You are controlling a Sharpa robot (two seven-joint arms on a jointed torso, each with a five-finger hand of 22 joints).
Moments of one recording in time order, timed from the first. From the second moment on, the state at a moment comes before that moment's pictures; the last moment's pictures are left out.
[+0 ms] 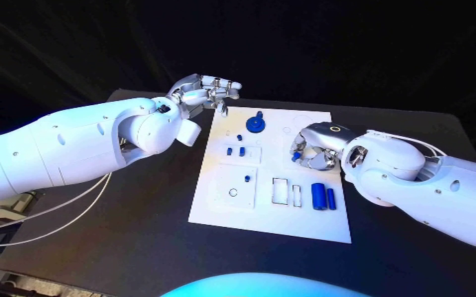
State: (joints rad) left arm 1.19 -0.96 0.03 1.56 -0.10 -0.19 0.26; left_hand 1.37 -0.10 0.46 -0.02 0.17 1.06 0.16 0.13 0.14 1.14 0.08 0.30 0.23 1.26 0.00 0.88 0.51 0.17 1.18 0.08 0.79 0.61; right arm 1.21 -0.75 -0.10 1.58 -1.69 -0.16 -0.19; right_hand 1.37 -0.13 0.36 0.05 0.23 1.07 0.12 0.12 0.13 1.08 0.07 0.21 0.22 1.47 -0.01 1.30 1.30 0.09 1.45 0.08 1.15 1.30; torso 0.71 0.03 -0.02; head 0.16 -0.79
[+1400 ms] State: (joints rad) left arm 1.19 -0.95 0.03 1.55 -0.10 -0.19 0.26; left_hand 1.37 -0.10 0.46 -0.02 0.17 1.06 0.16 0.13 0.14 1.13 0.08 0.30 0.23 1.26 0.00 0.88 0.51 0.17 1.18 0.08 0.79 0.61; right arm 1.22 -0.80 -0.08 1.81 -1.62 -0.36 -0.17; right_hand 1.42 -0.08 0.43 0.01 0.22 1.14 0.11 0.13 0.14 1.18 0.05 0.20 0.22 1.46 -0.03 1.33 1.31 0.09 1.46 0.07 1.22 1.31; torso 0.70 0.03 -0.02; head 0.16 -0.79
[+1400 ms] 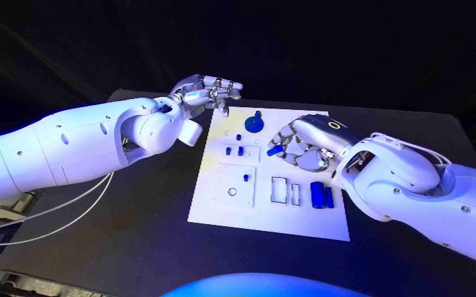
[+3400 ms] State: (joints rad) left arm 1.19 -0.93 0.03 1.54 -0.10 -0.18 0.25; left_hand 1.37 -0.10 0.46 -0.02 0.17 1.06 0.16 0.13 0.14 1.13 0.08 0.31 0.23 1.26 0.00 0.88 0.51 0.17 1.18 0.08 0.79 0.61; right arm 1.06 -0.52 -0.12 1.63 -1.70 -0.28 -0.19; right_hand 1.37 -0.10 0.42 0.01 0.22 1.11 0.13 0.11 0.16 1.16 0.07 0.16 0.21 1.47 -0.02 1.34 1.31 0.09 1.46 0.07 1.21 1.31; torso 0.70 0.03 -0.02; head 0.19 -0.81
